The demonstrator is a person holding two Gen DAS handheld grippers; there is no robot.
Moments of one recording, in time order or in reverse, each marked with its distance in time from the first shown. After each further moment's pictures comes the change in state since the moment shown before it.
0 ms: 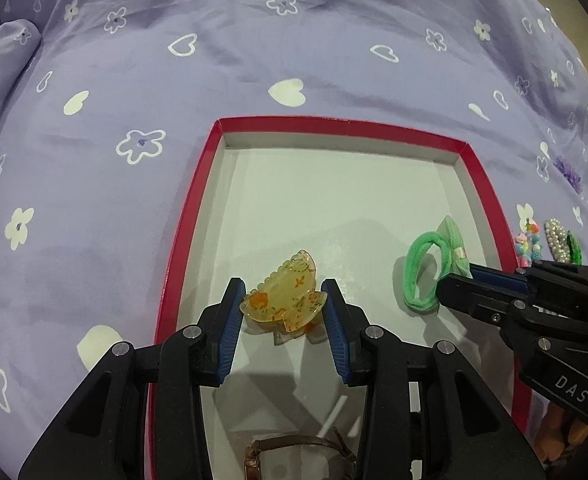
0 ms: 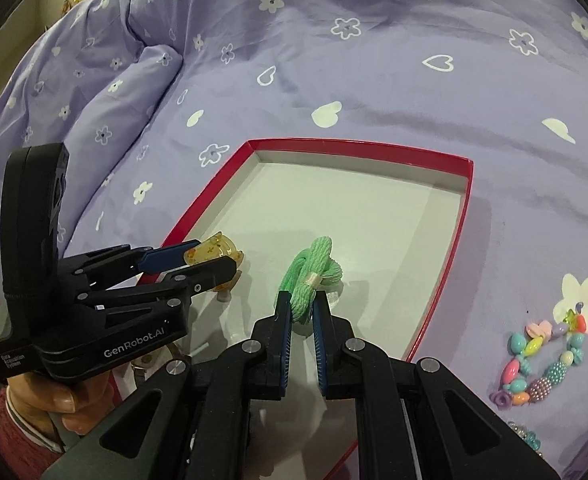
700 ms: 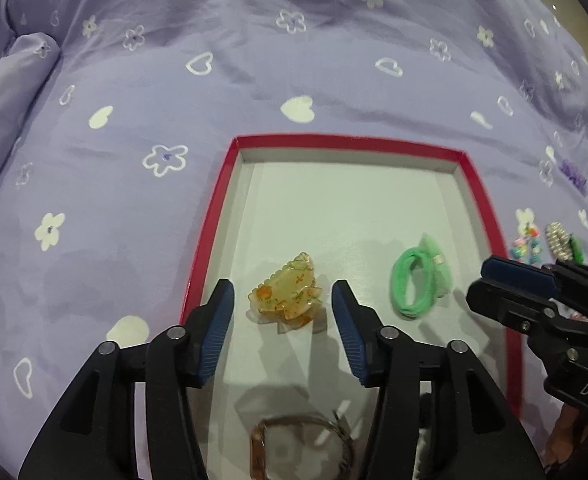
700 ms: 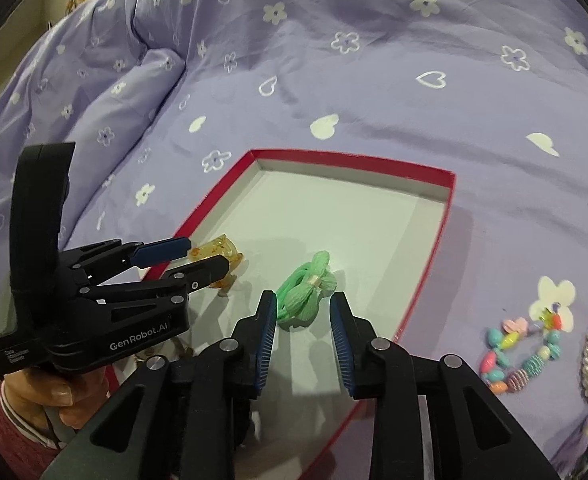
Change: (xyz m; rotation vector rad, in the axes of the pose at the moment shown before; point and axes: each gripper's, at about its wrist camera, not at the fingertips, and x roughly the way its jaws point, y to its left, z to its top) left arm -0.026 -0.002 -0.005 -0.015 -0.058 0.059; right arm -0.027 0.000 -0.004 0.008 -0.053 -0.008
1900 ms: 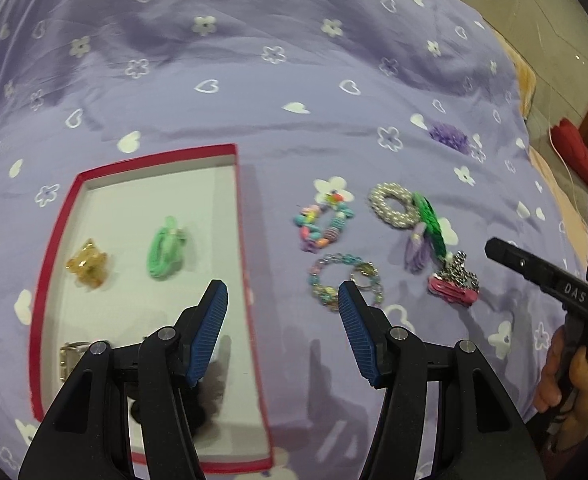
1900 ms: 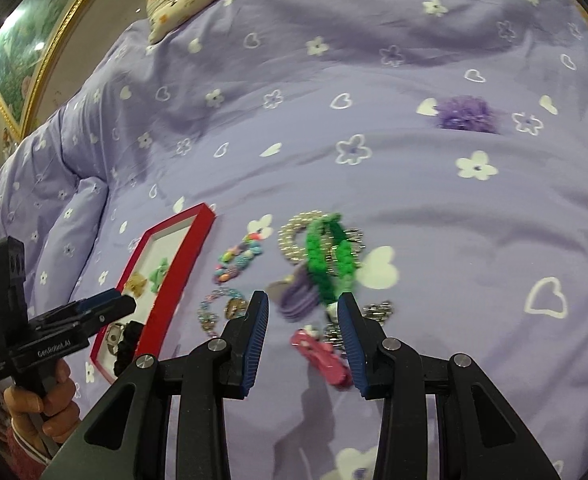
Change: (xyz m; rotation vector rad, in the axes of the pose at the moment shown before) left arm -0.067 -0.154 -0.036 0.164 -0.048 -0.215; right arm -0.178 -0.150 -0.117 0.363 -0.248 -0.169
